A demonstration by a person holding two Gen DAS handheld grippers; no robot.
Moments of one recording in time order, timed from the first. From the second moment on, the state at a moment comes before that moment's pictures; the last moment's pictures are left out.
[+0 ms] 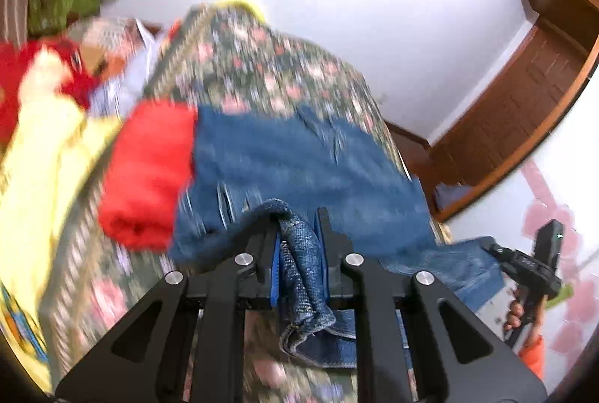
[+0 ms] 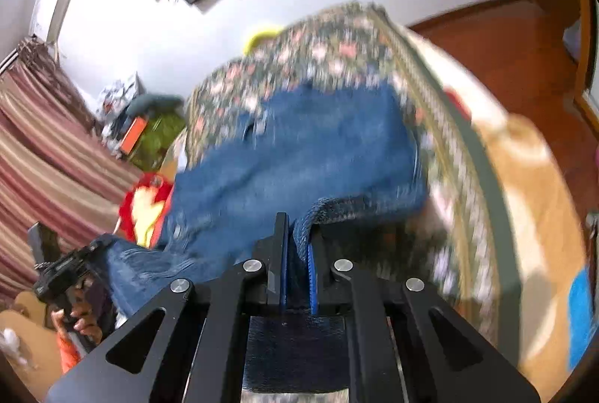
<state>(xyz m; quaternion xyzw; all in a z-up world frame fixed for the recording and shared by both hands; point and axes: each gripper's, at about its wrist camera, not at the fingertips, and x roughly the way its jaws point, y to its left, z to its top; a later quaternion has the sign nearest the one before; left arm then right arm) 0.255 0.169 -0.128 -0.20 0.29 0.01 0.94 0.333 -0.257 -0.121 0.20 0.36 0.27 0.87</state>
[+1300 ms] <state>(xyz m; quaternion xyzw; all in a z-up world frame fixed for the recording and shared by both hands) 0.416 0.213 -0.162 -0.05 0.37 0.12 0.92 0.441 -0.190 -0.126 0.06 0.39 0.19 0.90</state>
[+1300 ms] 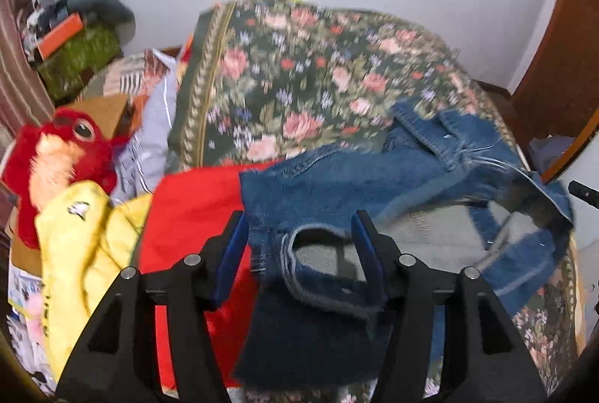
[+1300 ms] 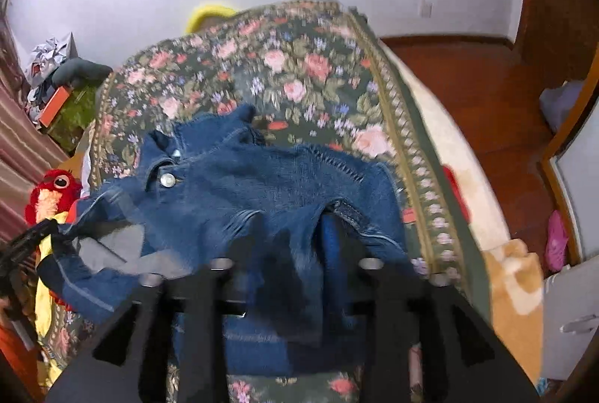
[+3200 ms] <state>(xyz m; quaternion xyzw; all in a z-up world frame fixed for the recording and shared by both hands) 0.423 0.121 -0.222 0.10 0.45 0.03 0.89 0.400 -0.047 -0.190 -0.11 0.39 0.30 0.86</state>
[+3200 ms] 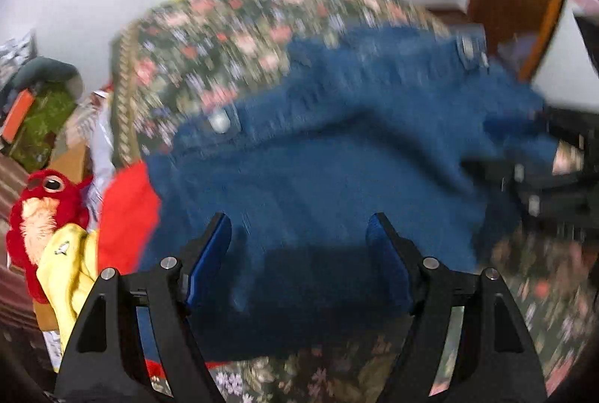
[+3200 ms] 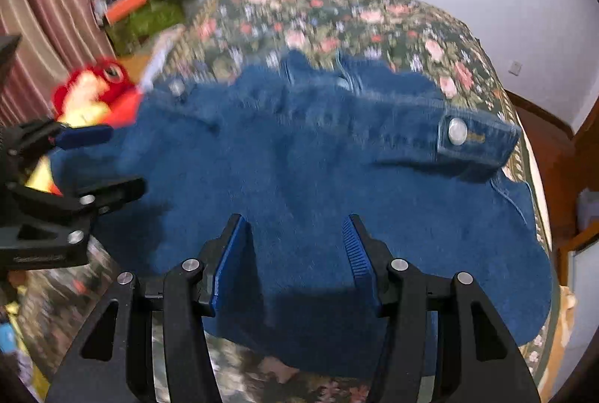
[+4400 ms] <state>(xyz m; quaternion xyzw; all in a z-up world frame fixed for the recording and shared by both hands) 0.271 0.231 -0.216 -0.24 0.32 0.08 0.91 0.354 -0.183 -0.185 0.00 0.41 0.21 0.89</state>
